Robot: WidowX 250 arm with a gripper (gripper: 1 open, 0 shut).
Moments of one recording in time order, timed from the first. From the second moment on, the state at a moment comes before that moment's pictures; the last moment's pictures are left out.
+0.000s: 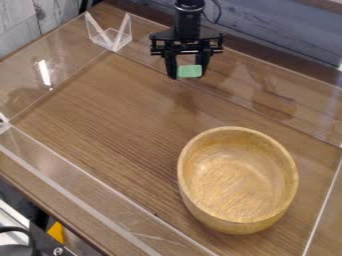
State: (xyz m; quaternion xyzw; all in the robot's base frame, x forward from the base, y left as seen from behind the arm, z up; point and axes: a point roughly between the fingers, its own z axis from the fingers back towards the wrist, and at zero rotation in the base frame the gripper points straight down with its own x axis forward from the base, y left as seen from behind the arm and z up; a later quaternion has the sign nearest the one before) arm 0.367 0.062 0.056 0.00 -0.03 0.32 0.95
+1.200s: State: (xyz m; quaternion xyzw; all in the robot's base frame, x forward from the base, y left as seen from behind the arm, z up) arm 0.361 0.045 0.063 -0.02 -0.04 0.26 0.97
